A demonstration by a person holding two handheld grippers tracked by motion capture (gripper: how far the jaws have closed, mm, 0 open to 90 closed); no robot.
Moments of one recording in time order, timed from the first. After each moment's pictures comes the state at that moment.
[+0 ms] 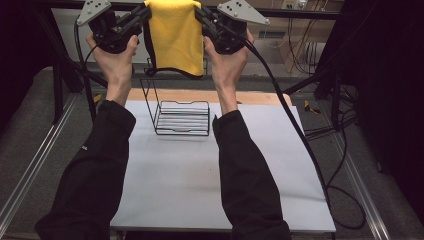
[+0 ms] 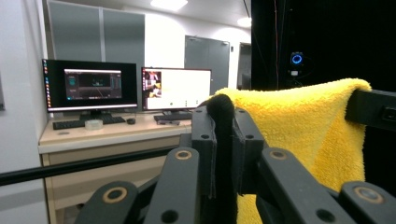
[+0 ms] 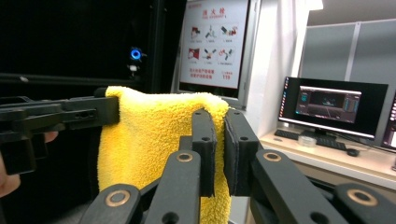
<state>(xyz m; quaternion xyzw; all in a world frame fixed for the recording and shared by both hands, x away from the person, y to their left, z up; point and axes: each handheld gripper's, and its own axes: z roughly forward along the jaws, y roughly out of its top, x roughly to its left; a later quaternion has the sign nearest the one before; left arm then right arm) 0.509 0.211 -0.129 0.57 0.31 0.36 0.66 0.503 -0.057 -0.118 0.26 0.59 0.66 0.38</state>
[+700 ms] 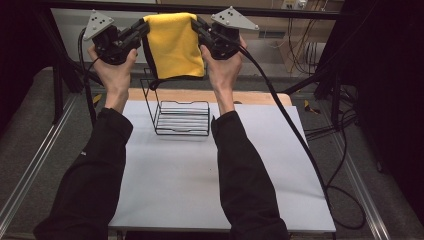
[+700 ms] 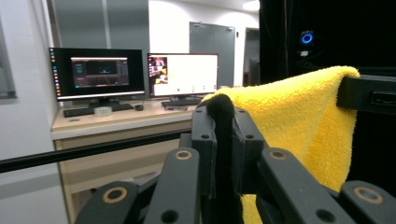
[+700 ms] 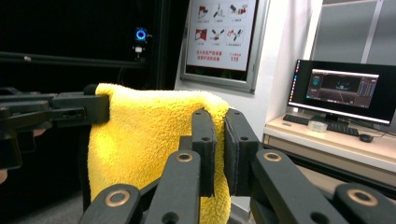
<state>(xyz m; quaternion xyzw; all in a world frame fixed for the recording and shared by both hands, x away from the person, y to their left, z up) 0.516 0.224 -0.160 0.59 0.32 0.38 0.64 0.525 -0.050 -0.145 0.26 0.62 0.65 0.36</state>
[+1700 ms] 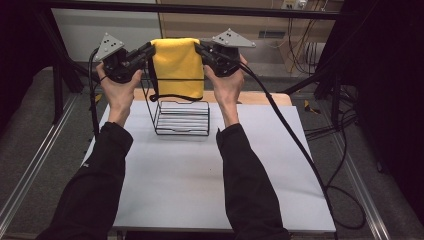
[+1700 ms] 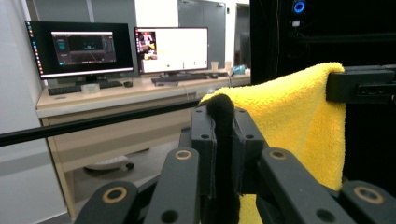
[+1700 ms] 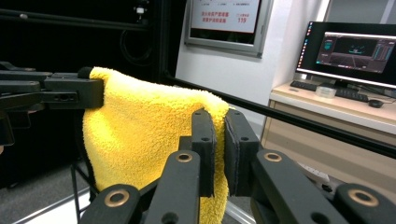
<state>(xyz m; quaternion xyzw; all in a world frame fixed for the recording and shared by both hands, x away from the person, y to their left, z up) 0.513 0.224 -0.206 0.63 0.32 0.35 0.61 0.527 -0.058 -0.189 0.28 0.67 0.61 0.33</state>
